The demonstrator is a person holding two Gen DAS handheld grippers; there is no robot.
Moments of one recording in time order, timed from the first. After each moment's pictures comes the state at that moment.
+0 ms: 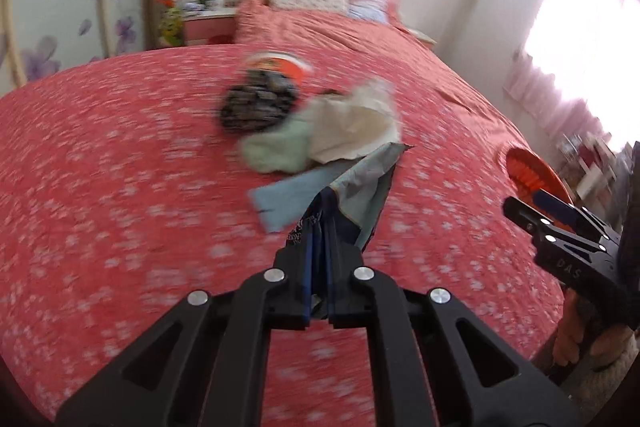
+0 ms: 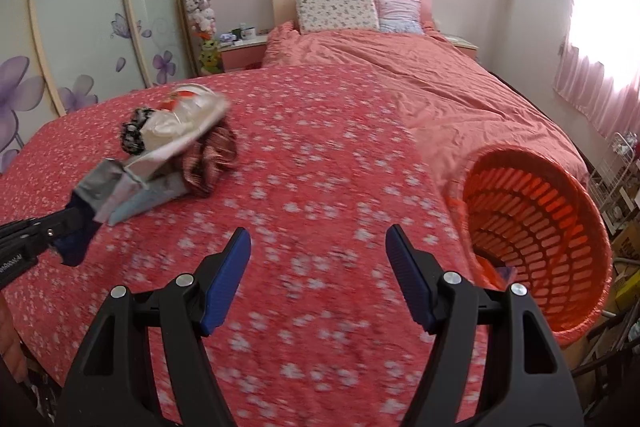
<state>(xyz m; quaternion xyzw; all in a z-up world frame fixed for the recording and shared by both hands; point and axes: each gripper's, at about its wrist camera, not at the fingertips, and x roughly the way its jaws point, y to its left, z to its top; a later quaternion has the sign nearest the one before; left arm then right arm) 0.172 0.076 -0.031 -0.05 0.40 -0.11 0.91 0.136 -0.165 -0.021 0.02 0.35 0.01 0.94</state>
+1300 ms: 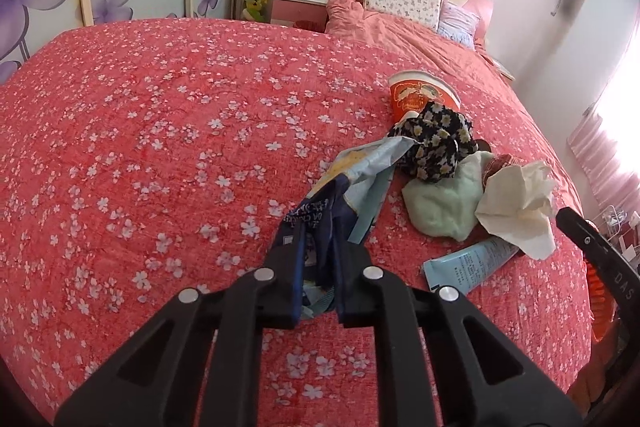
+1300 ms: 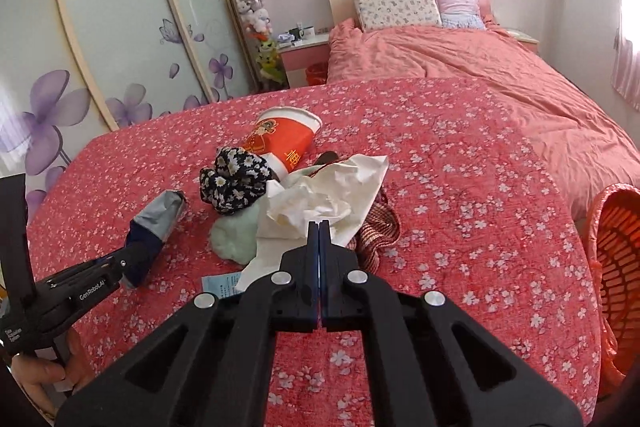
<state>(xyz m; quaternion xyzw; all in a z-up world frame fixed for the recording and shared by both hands) 0.236 0.159 -0.054 -0.11 0.43 0.02 0.90 0.212 -0.088 -0.014 0.06 0.36 0.11 0.93</state>
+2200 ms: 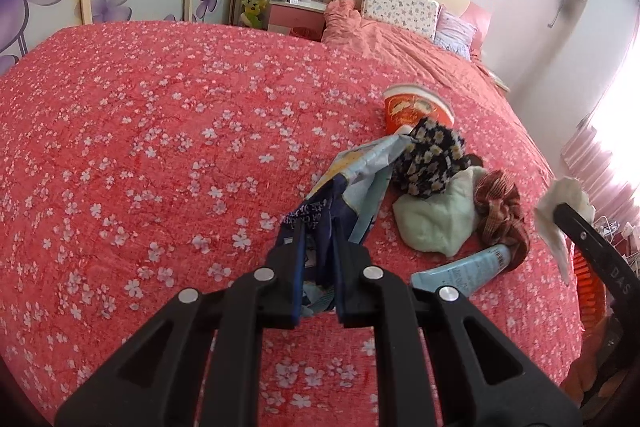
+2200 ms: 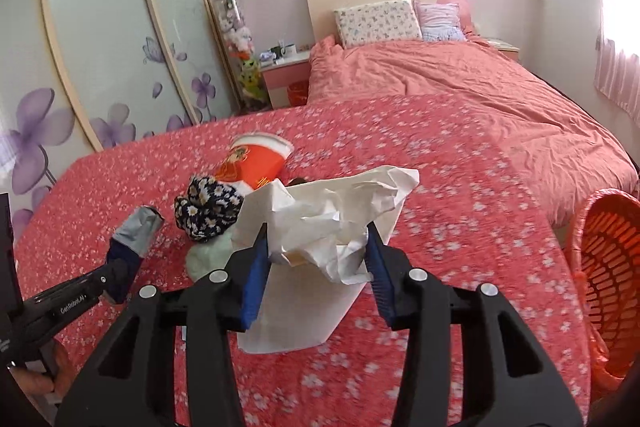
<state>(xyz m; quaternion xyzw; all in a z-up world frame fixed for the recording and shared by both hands) 0.242 0.162 -0.047 -0.13 0.41 0.01 0.90 0.211 -0.118 -0.006 0.07 0.33 0.08 0.94</state>
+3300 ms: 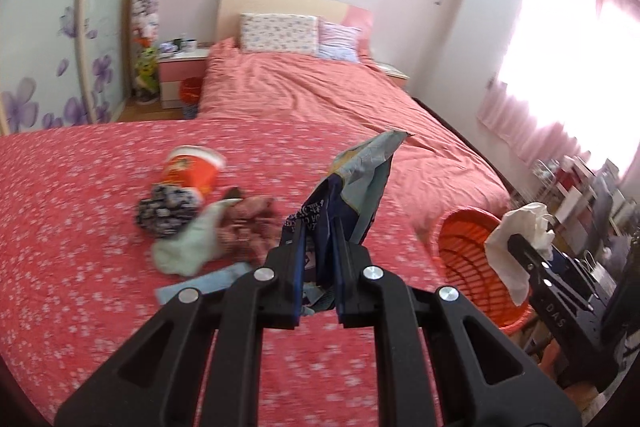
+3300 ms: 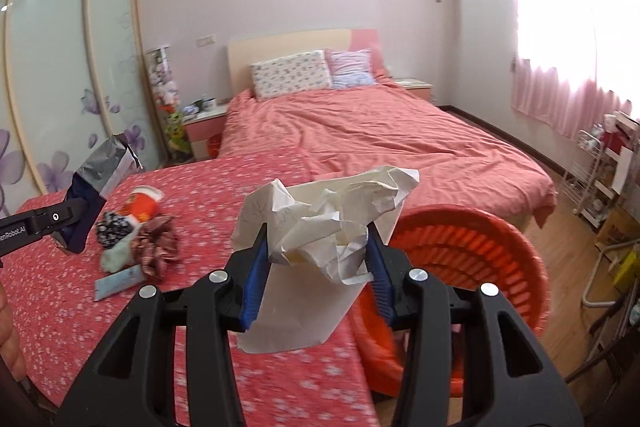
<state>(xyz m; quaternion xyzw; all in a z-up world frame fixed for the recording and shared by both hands) 0.201 -0.040 0.055 -0.05 0.34 -0.17 0.92 0.113 -0.269 0.028 0.06 0.25 -0.07 0.96</state>
